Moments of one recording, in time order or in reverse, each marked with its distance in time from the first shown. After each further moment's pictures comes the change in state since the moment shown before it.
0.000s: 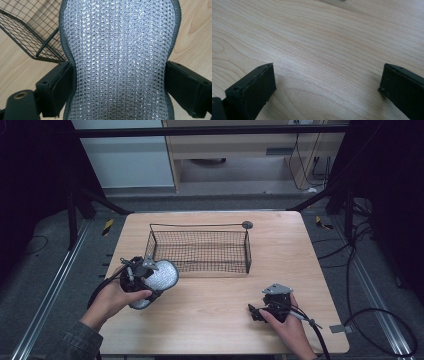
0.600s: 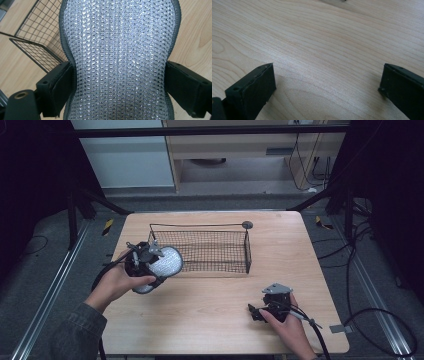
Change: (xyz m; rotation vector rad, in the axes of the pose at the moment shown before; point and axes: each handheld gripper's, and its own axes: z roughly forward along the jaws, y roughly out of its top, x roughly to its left) left arm 0.021 0.039 -0.008 0.003 0.031 0.104; right arm 0.000 0.001 0.001 0.001 0.004 -0.005
